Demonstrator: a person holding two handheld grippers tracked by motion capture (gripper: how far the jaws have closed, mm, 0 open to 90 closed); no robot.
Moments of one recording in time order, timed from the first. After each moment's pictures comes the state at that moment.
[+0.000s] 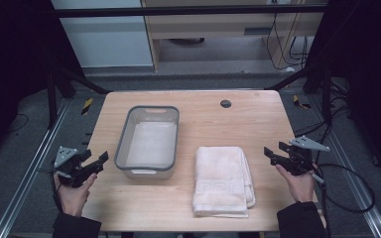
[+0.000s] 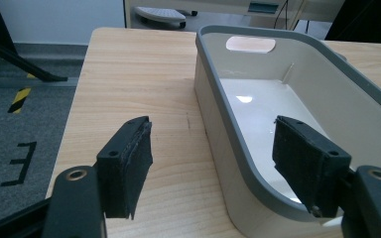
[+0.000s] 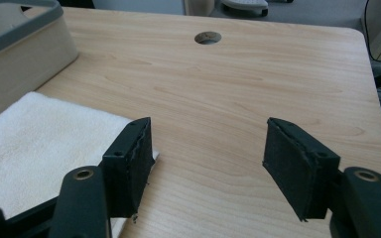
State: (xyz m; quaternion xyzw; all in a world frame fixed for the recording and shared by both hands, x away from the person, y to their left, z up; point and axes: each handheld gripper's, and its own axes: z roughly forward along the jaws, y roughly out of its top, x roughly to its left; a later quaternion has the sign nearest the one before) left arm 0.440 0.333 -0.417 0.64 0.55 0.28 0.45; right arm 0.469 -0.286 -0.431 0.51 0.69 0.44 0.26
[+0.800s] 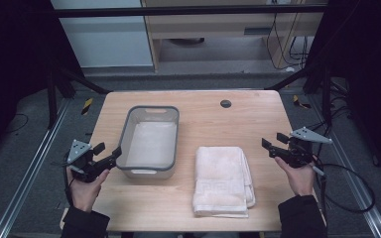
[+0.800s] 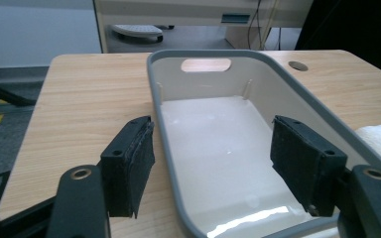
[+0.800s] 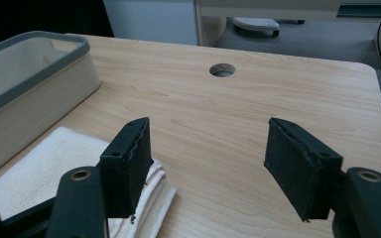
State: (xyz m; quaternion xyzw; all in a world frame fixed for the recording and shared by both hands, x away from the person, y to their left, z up) left arm 0.445 0.294 -0.399 0.66 0.50 0.28 0.48; right arm 0.477 -0.278 -0.405 0.49 0.69 0.48 0.26
